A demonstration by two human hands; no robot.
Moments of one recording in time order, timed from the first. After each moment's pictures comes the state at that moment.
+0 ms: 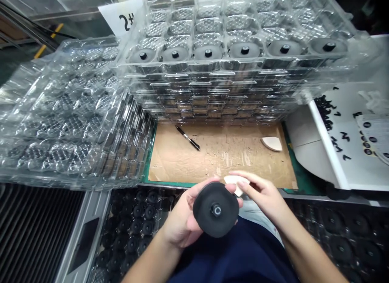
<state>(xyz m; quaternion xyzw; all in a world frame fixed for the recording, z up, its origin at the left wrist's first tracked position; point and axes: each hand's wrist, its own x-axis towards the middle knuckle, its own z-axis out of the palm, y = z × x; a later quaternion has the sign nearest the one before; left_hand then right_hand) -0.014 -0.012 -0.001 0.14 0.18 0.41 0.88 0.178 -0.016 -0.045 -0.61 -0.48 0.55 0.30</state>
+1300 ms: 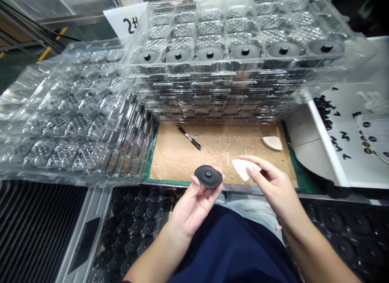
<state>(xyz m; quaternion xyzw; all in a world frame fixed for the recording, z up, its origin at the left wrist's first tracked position) -0.006 -0.011 -0.025 -0.13 0.36 0.45 0.81 0.172 -0.005 -0.026 -0.65 -0.51 0.42 0.38</state>
